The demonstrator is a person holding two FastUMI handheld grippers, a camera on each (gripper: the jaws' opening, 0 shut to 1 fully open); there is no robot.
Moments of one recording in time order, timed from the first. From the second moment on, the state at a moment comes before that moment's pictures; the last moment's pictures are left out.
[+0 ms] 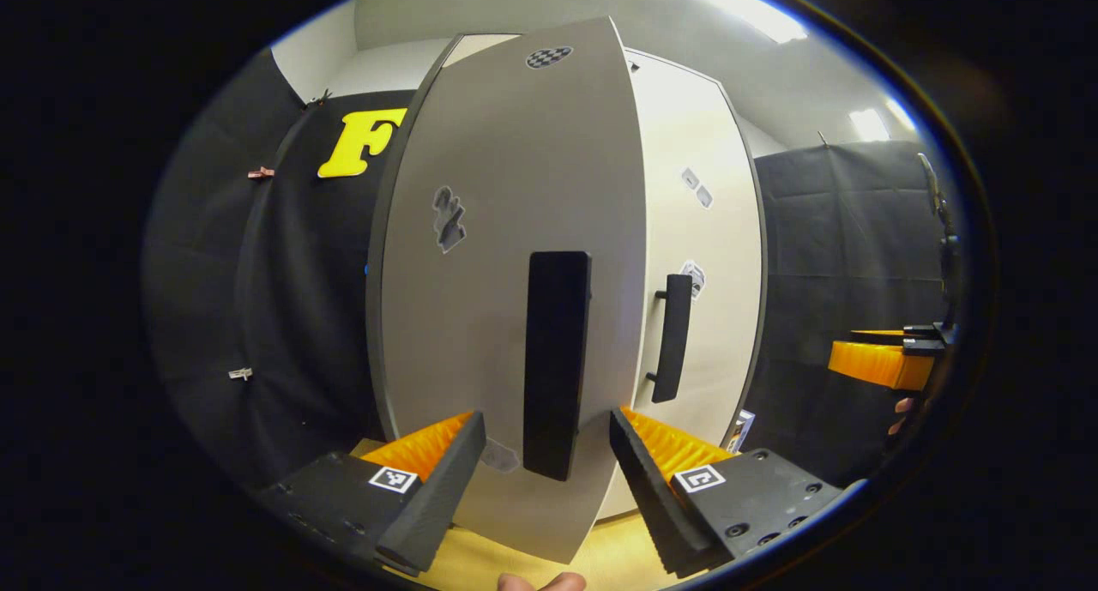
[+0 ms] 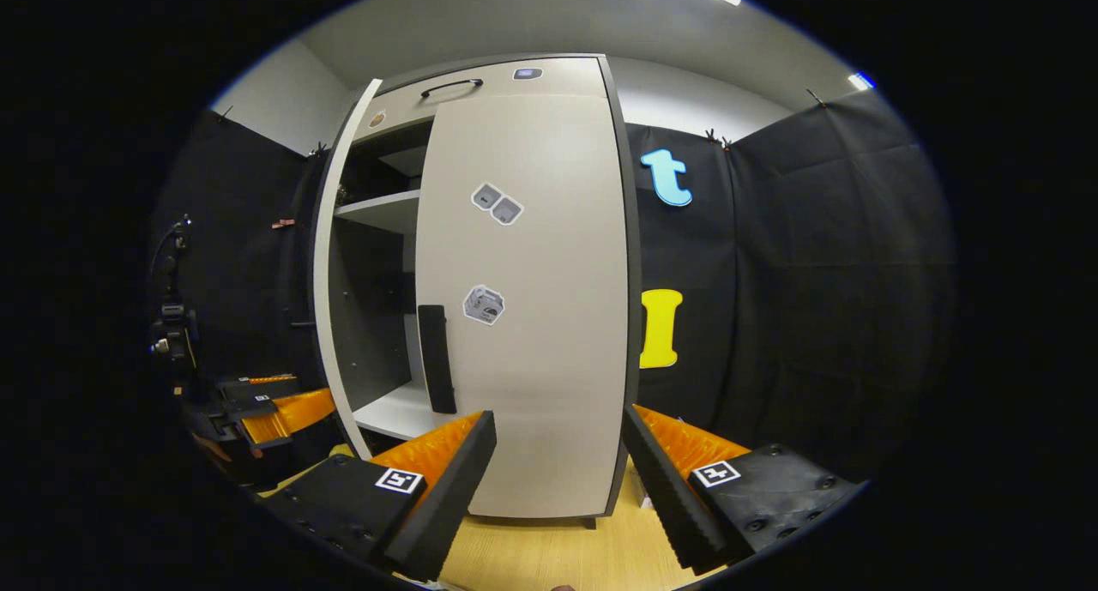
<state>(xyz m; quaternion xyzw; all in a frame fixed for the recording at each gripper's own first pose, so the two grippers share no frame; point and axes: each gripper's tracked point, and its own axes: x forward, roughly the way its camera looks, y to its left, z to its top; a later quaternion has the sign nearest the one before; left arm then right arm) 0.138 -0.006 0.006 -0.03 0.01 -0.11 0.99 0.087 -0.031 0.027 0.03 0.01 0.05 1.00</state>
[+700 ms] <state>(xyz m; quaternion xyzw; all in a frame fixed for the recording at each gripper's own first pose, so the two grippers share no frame) 0.208 -0.035 0.007 -0.03 0.02 -0.09 1.00 0.118 -0.038 0.018 0.02 0.02 0.06 1.00</state>
